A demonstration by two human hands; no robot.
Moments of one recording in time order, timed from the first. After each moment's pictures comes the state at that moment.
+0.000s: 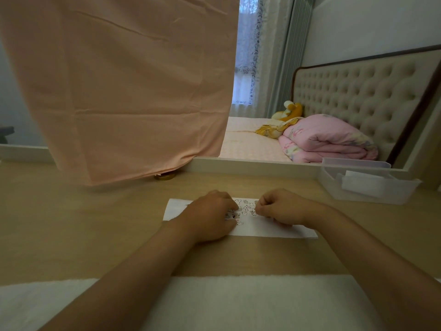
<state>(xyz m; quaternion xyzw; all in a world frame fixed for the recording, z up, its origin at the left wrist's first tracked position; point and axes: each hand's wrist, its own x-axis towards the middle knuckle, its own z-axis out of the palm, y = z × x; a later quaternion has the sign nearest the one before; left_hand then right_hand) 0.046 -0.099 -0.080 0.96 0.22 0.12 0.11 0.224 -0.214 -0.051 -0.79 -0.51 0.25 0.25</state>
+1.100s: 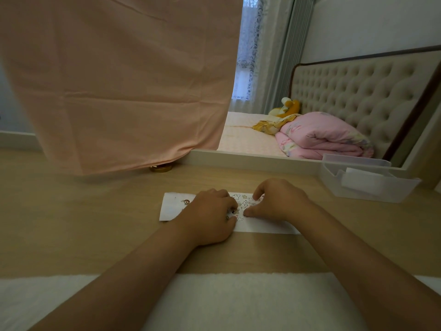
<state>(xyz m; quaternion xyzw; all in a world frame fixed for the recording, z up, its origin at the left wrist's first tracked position) 0.048 -0.098 -0.100 0.96 0.20 0.16 0.07 0.212 -0.194 -0.057 -0.87 -0.48 0.02 0.10</state>
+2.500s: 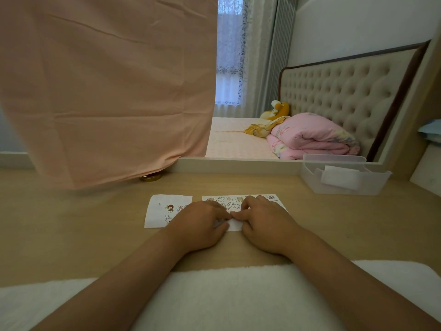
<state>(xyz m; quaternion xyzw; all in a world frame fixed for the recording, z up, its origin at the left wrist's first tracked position) 0.048 -0.116 -0.100 0.97 0.16 0.18 0.07 0.205 -0.245 -0.090 -0.76 -0.65 -0.05 0.08</state>
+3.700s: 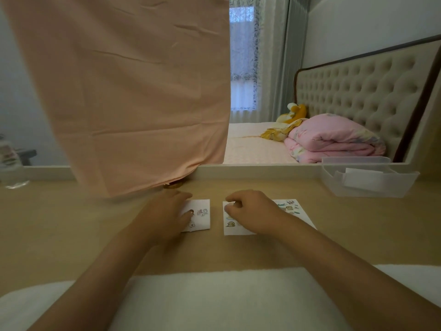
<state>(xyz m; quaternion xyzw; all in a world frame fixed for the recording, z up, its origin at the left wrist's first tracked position) -0.042 -0.078 -0.061 0.92 0.36 0.16 0.02 0.161 -0.205 -0.055 -0.76 -0.58 0.11 0.28</state>
